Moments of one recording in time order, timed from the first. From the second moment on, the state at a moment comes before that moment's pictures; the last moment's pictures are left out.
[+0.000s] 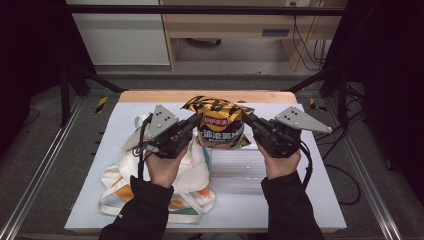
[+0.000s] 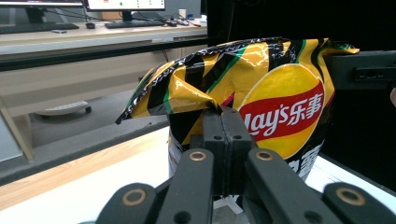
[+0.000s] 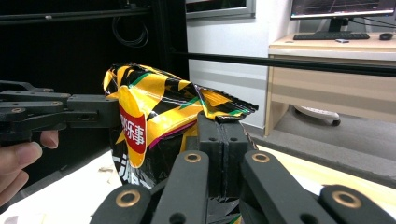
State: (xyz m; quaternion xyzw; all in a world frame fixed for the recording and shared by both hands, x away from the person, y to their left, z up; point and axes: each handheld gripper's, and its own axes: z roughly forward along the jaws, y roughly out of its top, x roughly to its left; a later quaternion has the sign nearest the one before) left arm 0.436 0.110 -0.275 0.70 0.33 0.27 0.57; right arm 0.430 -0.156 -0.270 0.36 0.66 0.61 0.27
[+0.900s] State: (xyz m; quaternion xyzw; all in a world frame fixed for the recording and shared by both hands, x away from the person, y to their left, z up) left arm 0.460 0.058 -0.299 0.72 0.32 0.24 0.57; right arm 0.431 -0.205 -0.294 0.40 0.65 0.59 0.28
